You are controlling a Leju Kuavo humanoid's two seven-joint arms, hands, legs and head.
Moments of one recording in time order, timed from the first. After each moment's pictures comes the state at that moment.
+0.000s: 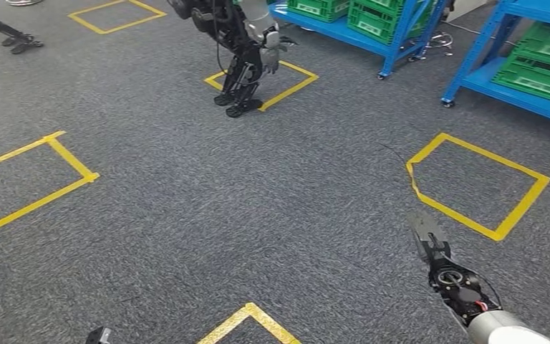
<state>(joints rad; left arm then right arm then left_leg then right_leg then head) -0.09 0.16 -0.72 -0.17 1.08 0.14 -0.04 -0.13 -0.16 0.23 -0.52 0.13 -0.28 -0.22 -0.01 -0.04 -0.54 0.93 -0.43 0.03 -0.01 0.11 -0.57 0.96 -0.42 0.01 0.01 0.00</state>
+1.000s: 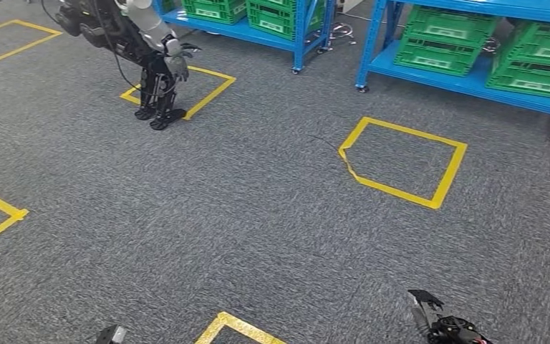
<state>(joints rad) -0.09 0.17 -0.78 -0.17 1.00 0.11 -0.01 -0.05 -0.07 0.12 -0.22 -0.02 -0.09 0.28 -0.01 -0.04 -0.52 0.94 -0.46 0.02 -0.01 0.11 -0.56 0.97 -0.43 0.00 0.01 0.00</state>
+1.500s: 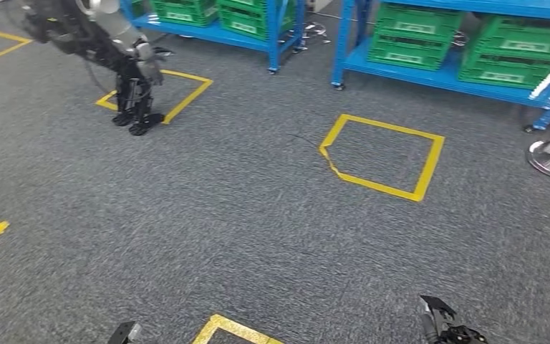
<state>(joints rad) -0.10 0.17 -0.85 -0.17 0.95 0.09 0.00 -0.06 -0.06 0.09 -0.20 -0.07 -0.13 0.26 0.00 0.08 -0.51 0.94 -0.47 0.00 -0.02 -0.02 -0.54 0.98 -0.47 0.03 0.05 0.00</state>
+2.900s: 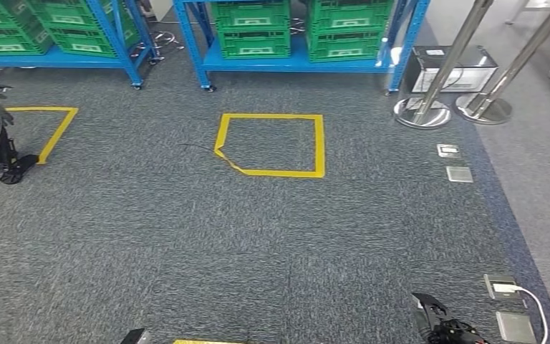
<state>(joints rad) -0.10 0.15 -0.91 -0.17 0.94 0.09 0.02 -0.06 -0.06 0.08 -0.18 -0.07 -0.12 0.27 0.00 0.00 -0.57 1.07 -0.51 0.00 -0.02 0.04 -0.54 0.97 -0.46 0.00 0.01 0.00</state>
